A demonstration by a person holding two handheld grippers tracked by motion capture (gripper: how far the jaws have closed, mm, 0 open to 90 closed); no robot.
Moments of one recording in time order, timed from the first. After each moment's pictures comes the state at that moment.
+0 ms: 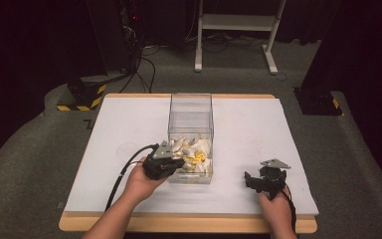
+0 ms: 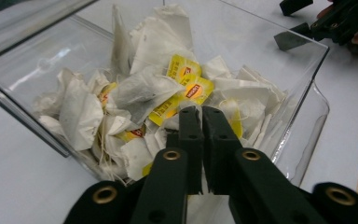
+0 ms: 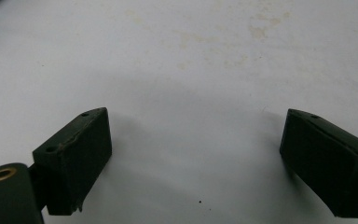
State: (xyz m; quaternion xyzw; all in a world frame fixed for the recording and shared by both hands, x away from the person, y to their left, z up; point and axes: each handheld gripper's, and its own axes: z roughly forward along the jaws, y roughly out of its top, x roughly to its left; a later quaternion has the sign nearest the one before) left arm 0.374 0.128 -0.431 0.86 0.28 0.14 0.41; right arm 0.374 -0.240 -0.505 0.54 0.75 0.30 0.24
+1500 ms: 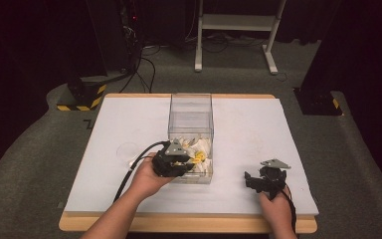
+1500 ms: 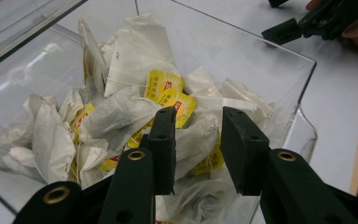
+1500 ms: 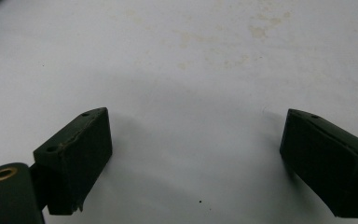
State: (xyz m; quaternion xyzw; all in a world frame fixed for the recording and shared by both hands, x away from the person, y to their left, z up) left arm 0.386 0.102 -0.424 0.88 0.26 0.12 0.38; right arm 0.374 -0.240 -0.505 0.54 0.75 0.30 0.23
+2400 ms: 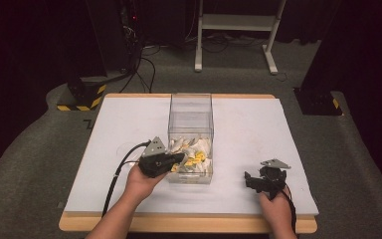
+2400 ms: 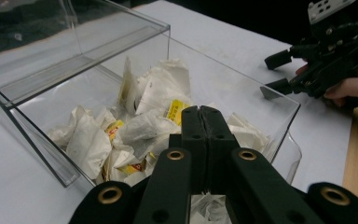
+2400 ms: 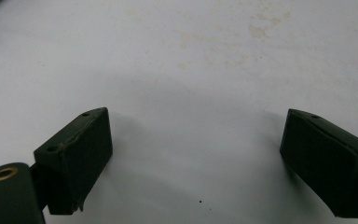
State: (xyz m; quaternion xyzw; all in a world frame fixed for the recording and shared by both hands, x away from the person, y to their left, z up) left arm 0.370 0.145 -0.419 0.80 0.30 0.14 0.51; right arm 0.374 -0.240 -0.505 0.54 0.75 0.30 0.23
